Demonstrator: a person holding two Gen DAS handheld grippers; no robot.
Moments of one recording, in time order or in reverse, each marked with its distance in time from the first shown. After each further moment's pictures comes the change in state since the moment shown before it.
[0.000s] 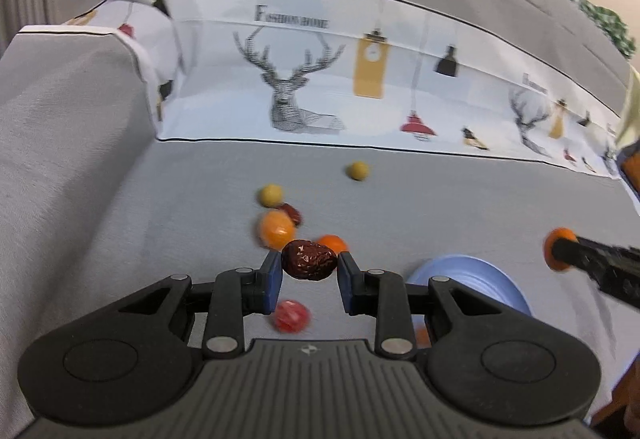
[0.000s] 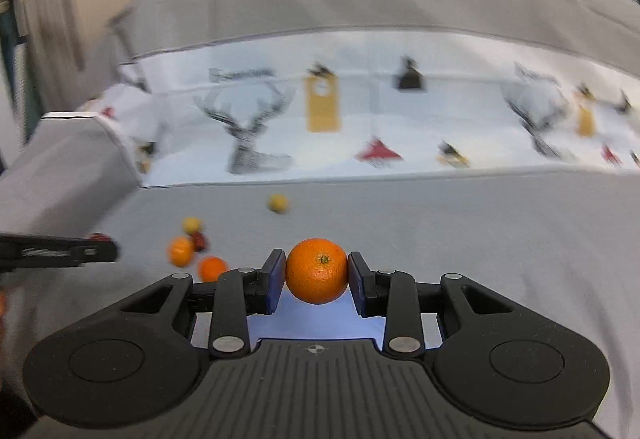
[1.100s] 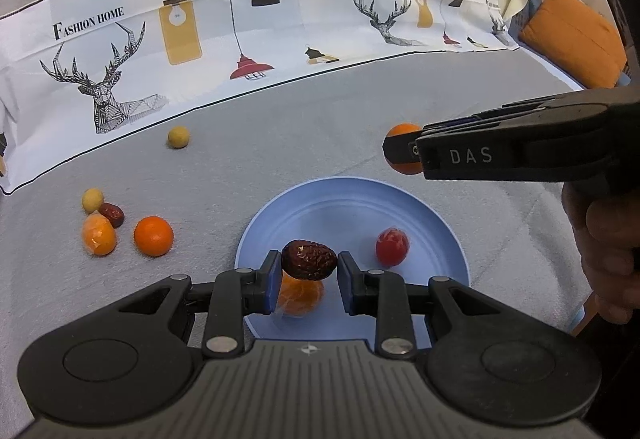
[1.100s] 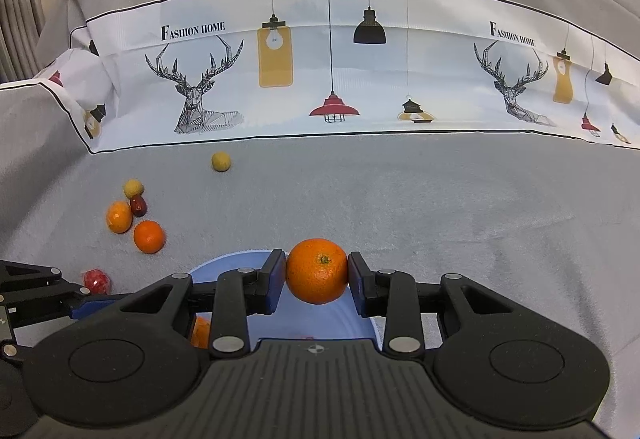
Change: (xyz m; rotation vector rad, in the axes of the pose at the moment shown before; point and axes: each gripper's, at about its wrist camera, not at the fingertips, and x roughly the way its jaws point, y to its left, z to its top) left arm 0.047 -0.109 -0.051 0.394 0.080 -0.230; right arm 0.038 -0.020 -0.009 -0.036 0.108 -0.070
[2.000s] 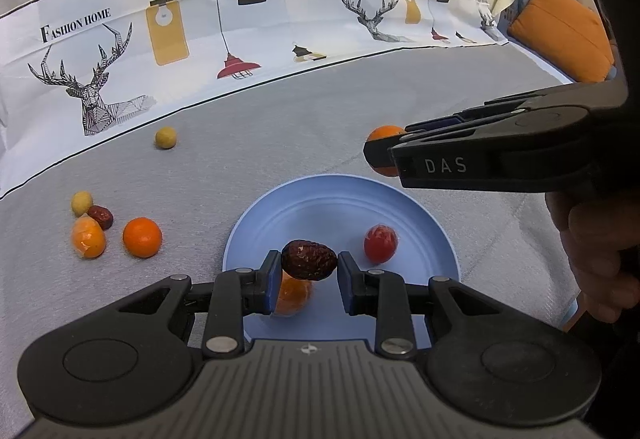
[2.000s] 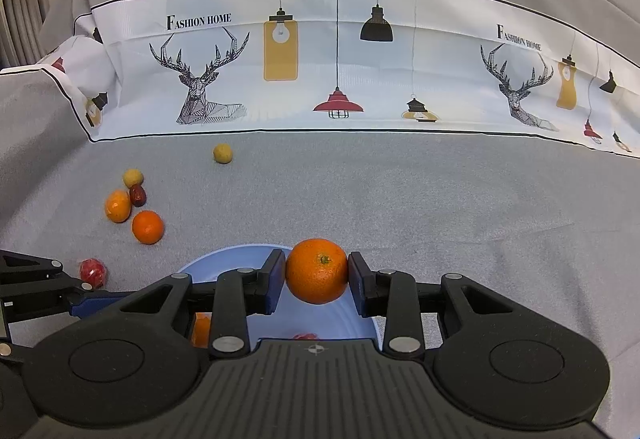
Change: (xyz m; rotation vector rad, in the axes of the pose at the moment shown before) left arm 0.002 -0.001 0.000 0.028 0.005 -0.031; right arm 0.003 0.006 -0.003 -0.032 0.008 -0.006
